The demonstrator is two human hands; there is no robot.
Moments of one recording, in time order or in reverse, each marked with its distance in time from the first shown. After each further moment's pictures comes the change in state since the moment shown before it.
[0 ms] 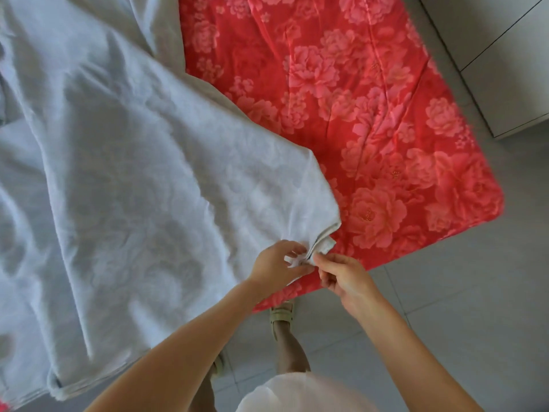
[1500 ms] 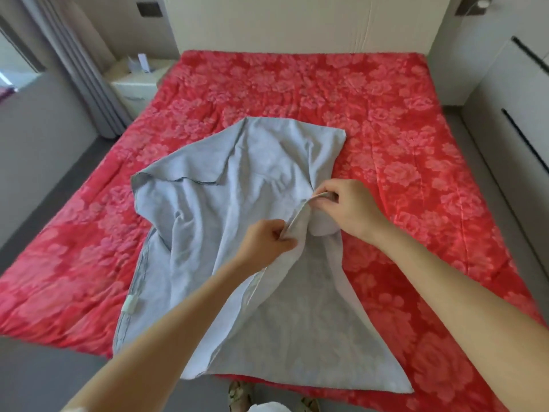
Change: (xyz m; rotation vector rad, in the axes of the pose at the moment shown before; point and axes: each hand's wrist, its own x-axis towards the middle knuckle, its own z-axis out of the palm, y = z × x) left_hand -0.192 0.052 -0.270 -0.145 0.710 0.059; right_hand -0.196 -0.205 0.263 -1.171 -0.406 -1.420
